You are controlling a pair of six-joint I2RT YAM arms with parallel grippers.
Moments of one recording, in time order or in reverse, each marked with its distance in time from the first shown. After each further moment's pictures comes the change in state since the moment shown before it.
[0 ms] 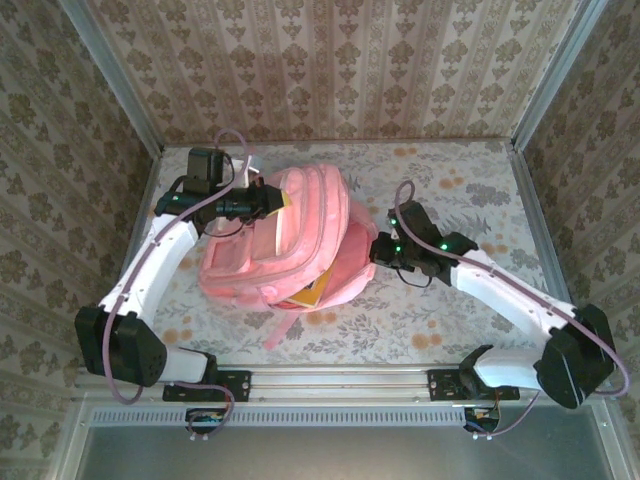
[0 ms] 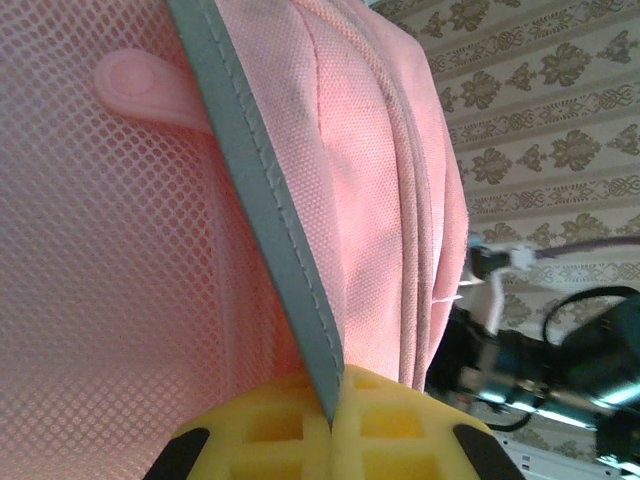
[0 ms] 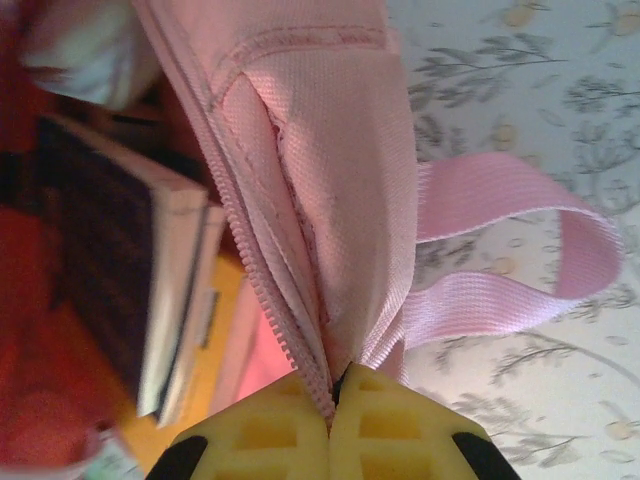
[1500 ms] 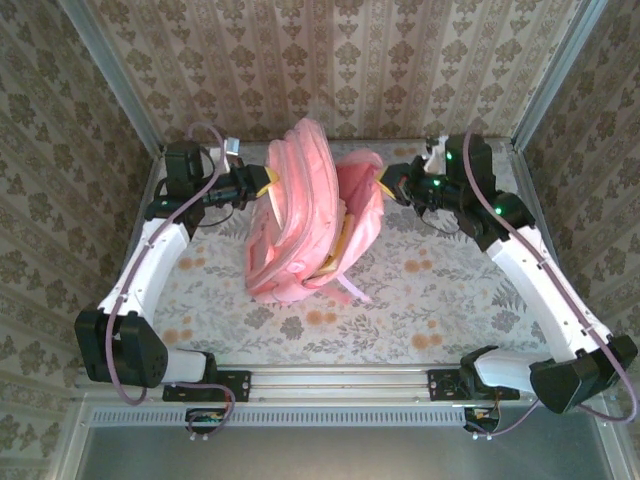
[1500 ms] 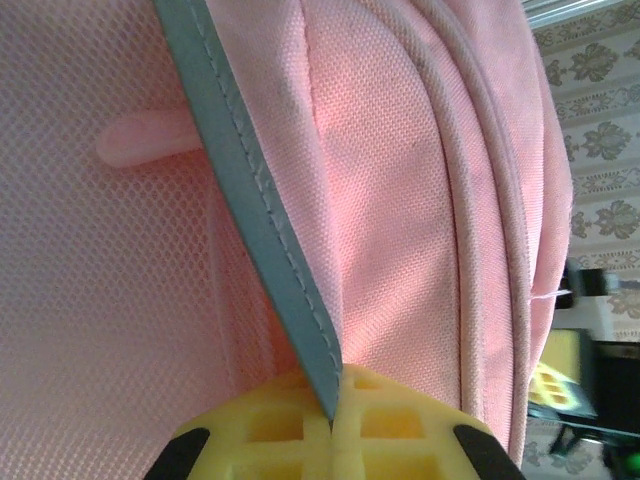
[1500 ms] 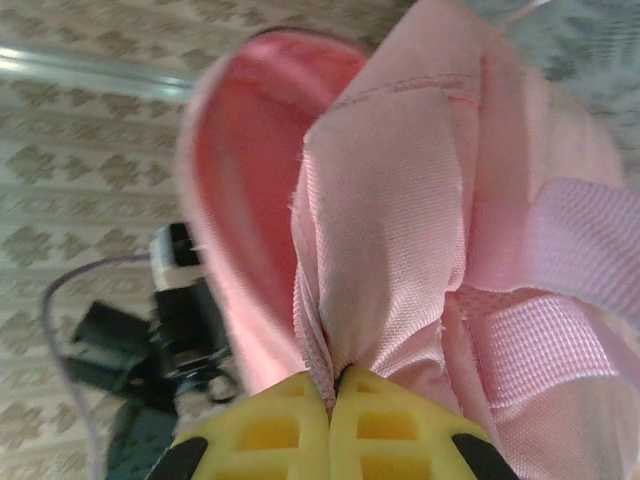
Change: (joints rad) left arm 0.097 -0.023 -0.074 0.350 0.106 -0.304; right arm -0.200 0.014 0.492 -0.011 -0.334 0.312
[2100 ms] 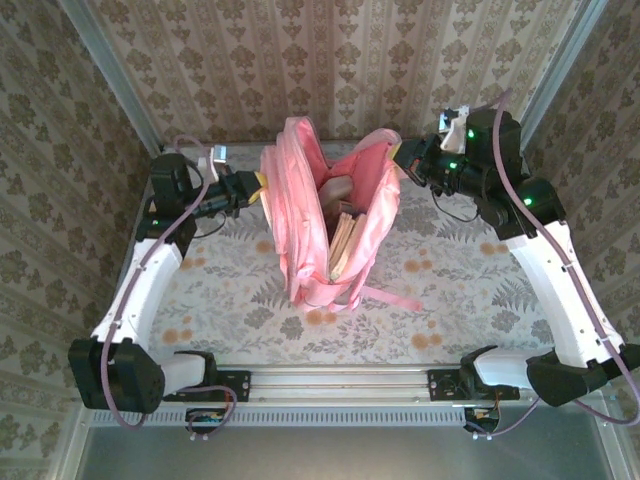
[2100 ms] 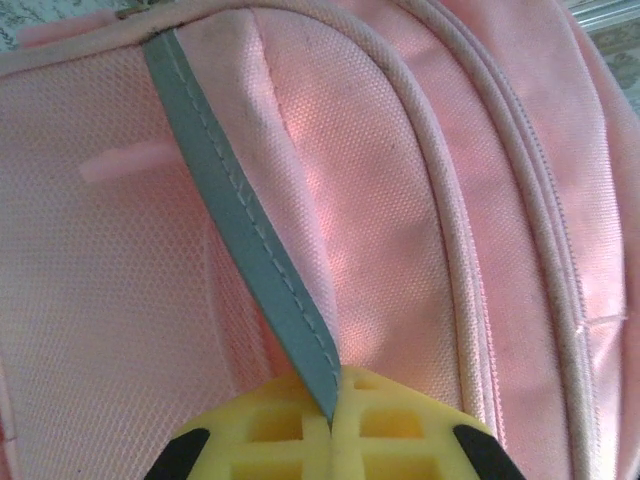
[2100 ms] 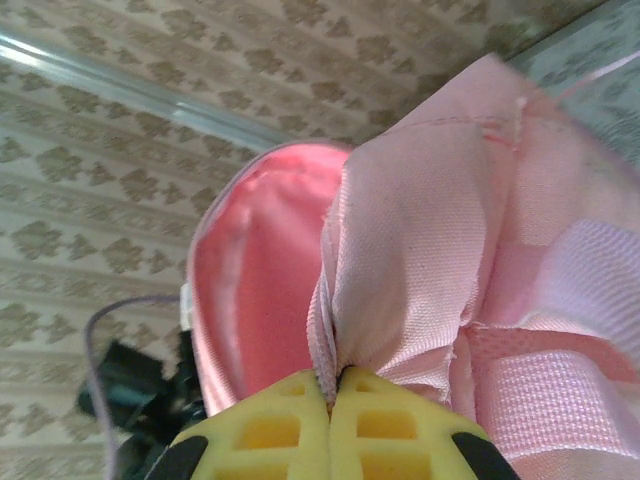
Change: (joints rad) left arm 0.045 -0.143 -0.134 0.122 0.026 -0.139; right arm -0.023 0.024 0.248 -0.223 0.135 -0.196
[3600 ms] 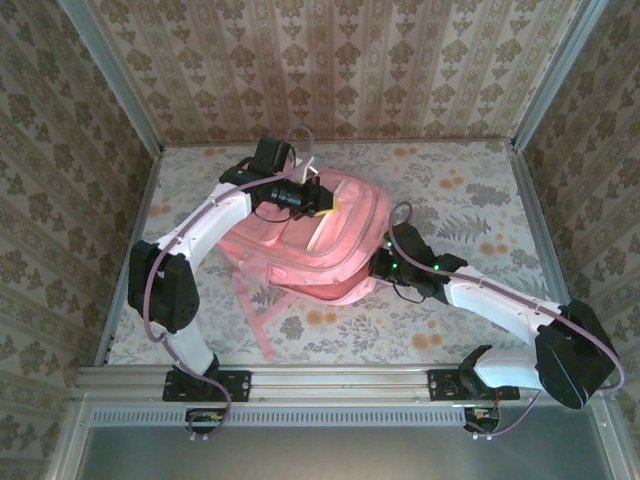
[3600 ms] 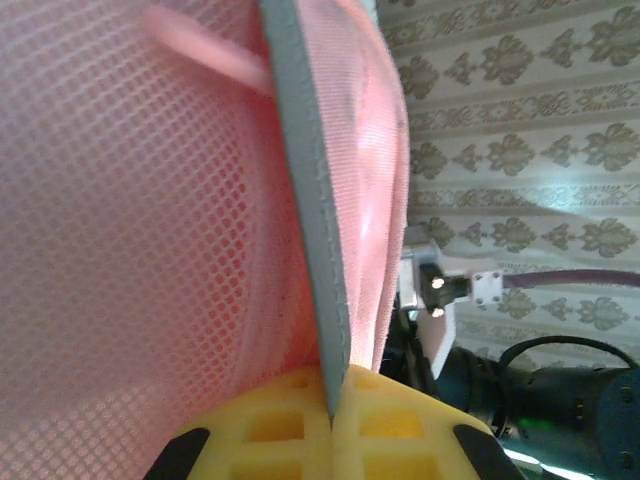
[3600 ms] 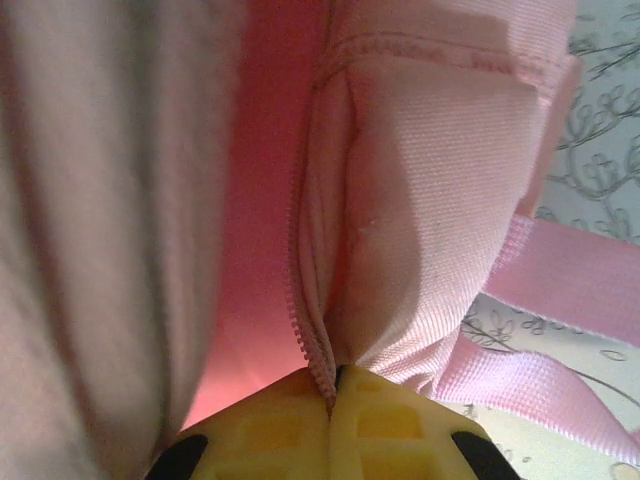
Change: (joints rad) left arm -0.365 0.529 0.435 -0.480 -0.084 0.455; right arm 0.286 -0.015 -0.964 0.489 0.309 -0.062
